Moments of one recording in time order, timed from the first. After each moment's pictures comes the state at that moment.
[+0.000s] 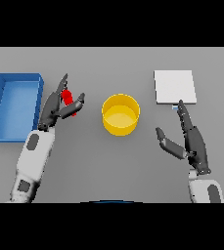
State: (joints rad) left arm -0.45 0.04 0.02 -1.01 -0.17 0.02 -0.09; right arm 0.11 -0.08 0.10 -1.72 0.18 0.00 -0.10
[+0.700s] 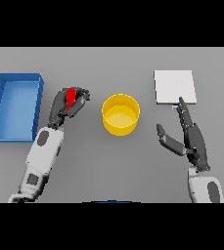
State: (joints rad) left arm -0.53 -0.01 0.05 -0.85 -0.20 0.14 -0.20; right arm 0.08 -0.07 0.09 -1.71 0.16 0.00 -0.08
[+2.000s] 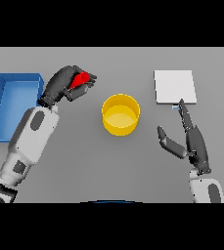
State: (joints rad) left arm -0.67 0.19 -0.19 -1.06 -0.43 -0.06 0.01; right arm 0.10 -0.09 0.11 -1.72 0.23 -0.02 -0.10
